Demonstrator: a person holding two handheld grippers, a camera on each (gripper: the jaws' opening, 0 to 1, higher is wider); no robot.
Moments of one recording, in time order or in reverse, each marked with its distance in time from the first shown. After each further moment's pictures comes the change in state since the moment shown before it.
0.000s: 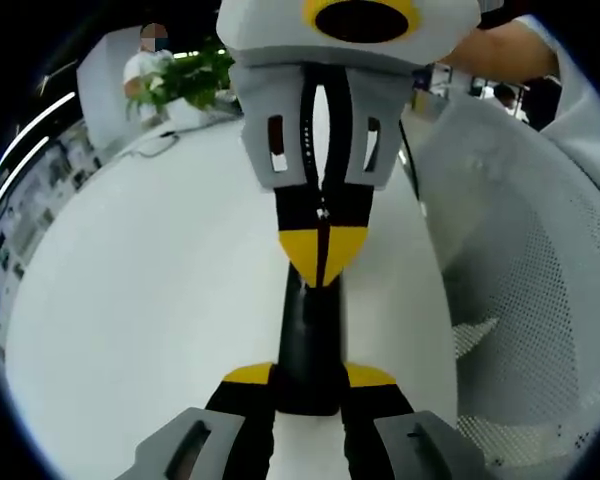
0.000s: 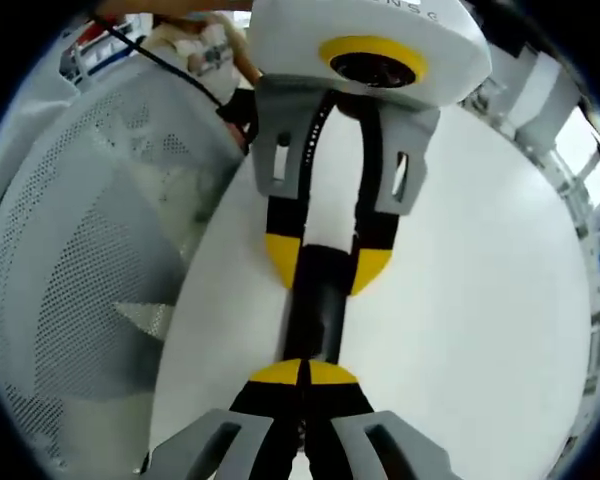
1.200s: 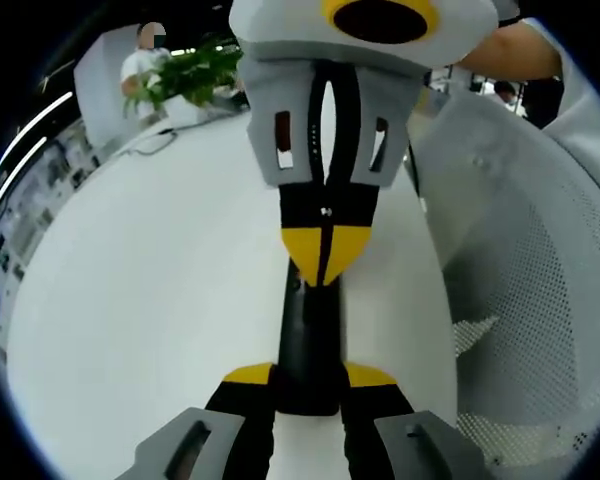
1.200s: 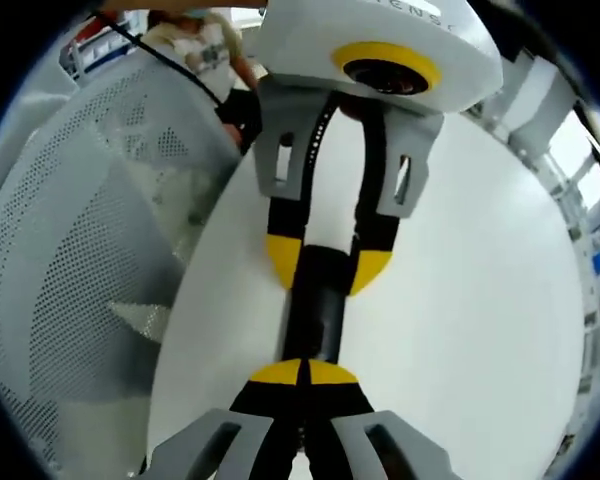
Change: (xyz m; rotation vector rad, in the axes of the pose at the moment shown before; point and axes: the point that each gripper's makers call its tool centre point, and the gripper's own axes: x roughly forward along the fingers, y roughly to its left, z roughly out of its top) left arm 0.000 -0.001 0.000 0.006 0.023 0.000; right arm -0.001 0.001 -0.001 -0.013 -0.008 -0.047
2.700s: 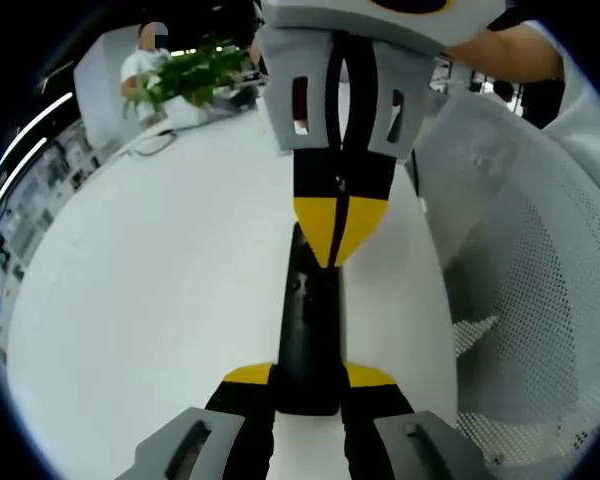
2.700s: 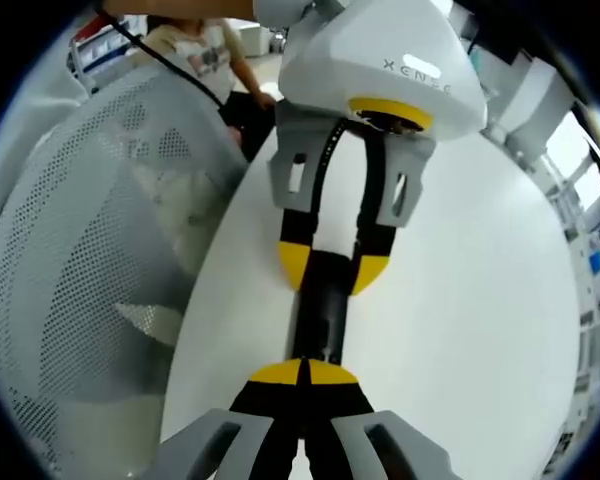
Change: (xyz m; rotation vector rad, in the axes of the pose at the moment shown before) left arm 0.000 0.000 0.001 0.001 -0.005 0.000; right arm -0.013 0.006 0.002 0.001 0.000 -0.007
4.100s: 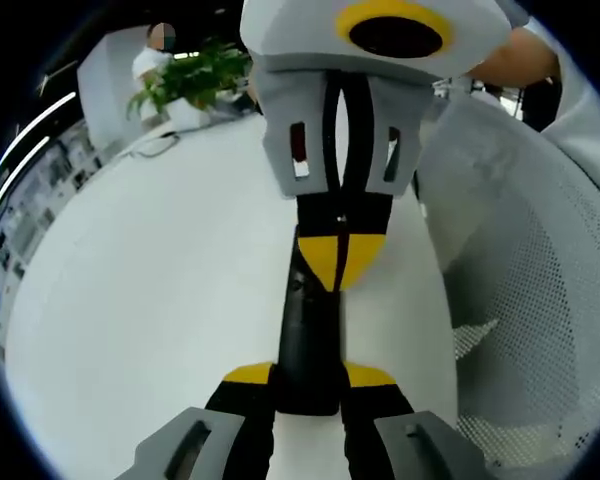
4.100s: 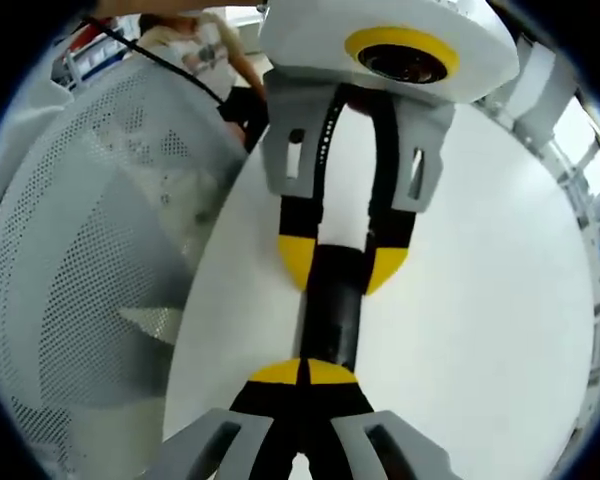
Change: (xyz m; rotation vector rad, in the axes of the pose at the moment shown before) left arm 0.001 0.000 0.000 -0.012 -0.022 0.004; right arm 0.018 0.004 0.000 0.036 0.028 0.056
